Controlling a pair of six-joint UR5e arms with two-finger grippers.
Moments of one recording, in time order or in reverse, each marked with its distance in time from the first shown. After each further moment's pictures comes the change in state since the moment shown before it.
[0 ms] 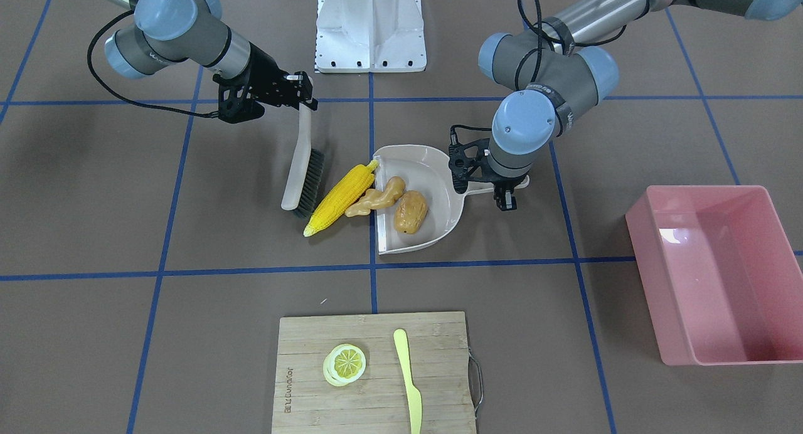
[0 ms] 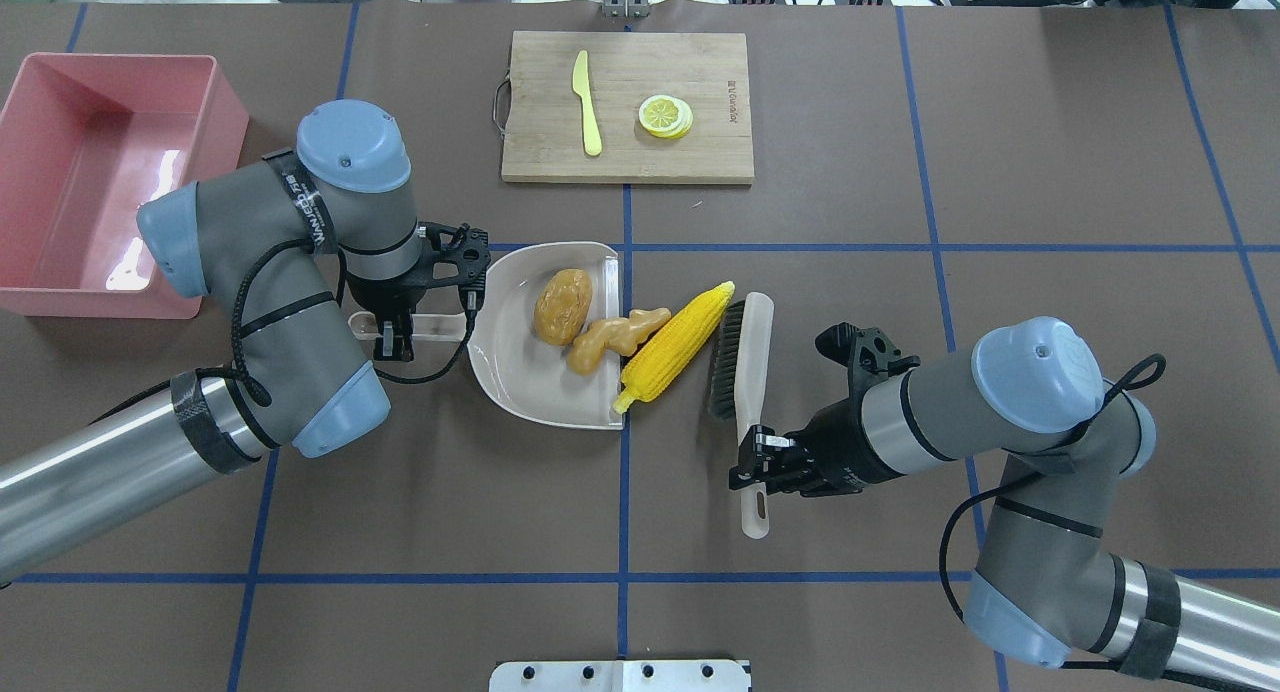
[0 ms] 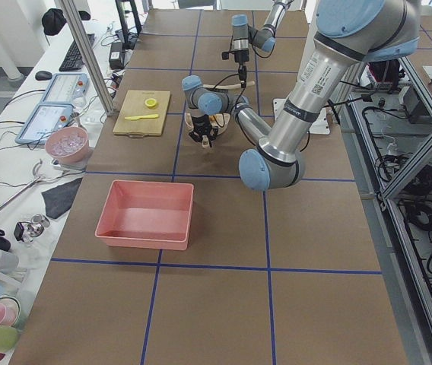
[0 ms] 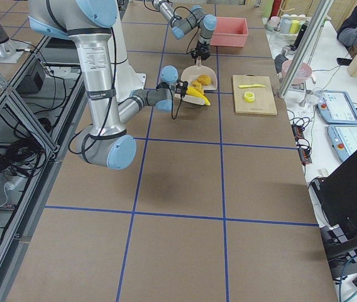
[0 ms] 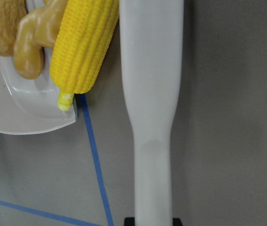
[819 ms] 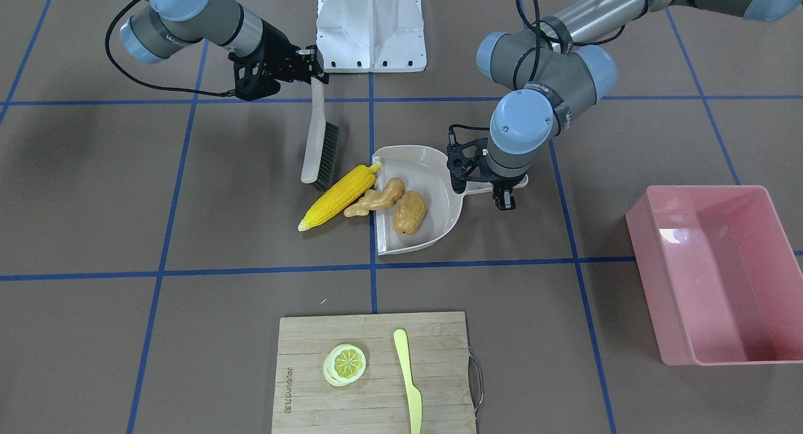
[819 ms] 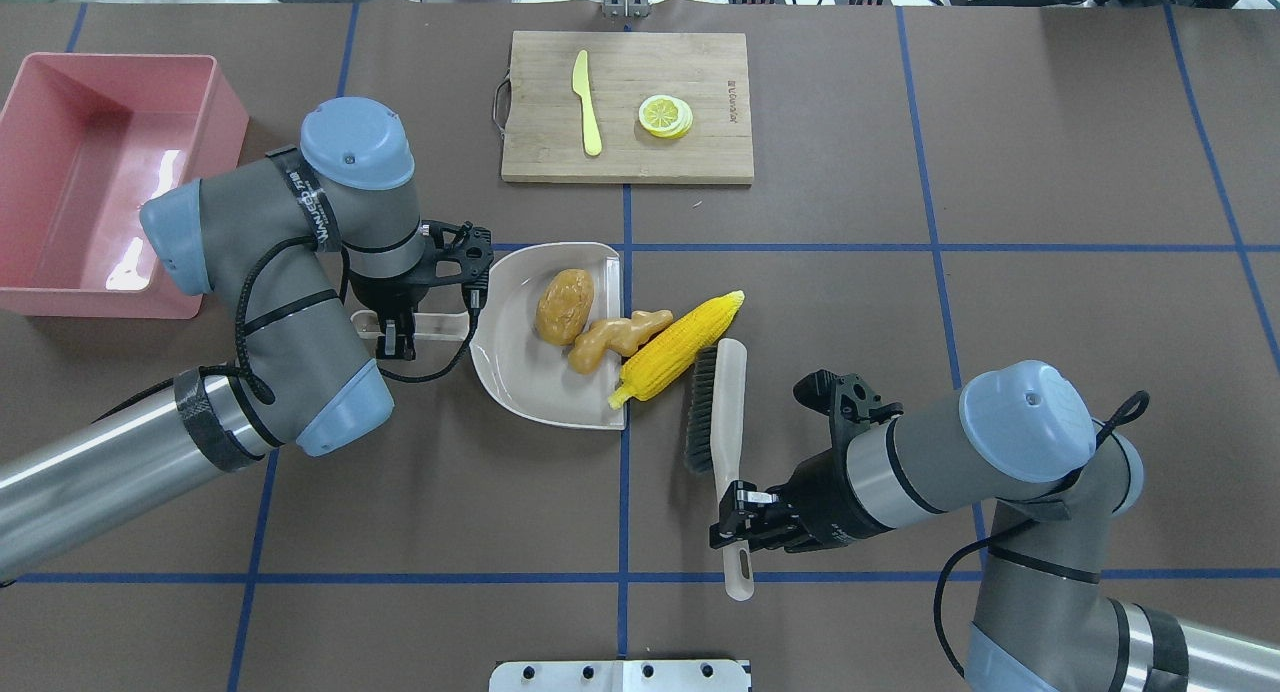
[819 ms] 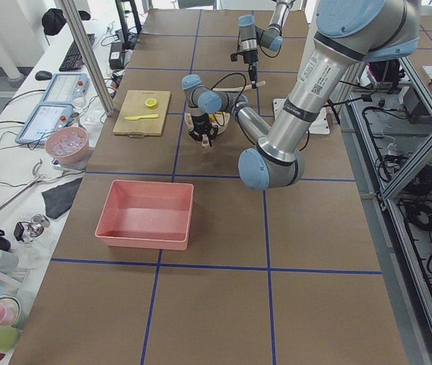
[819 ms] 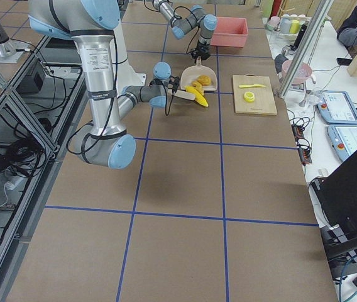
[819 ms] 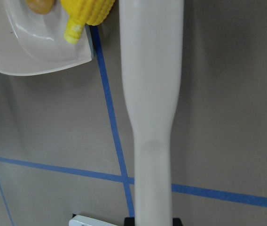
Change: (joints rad) left arm 0.000 -0.008 0.000 0.012 0.000 0.000; right arm -0.081 -0.017 0.058 -0.005 0.003 0.020
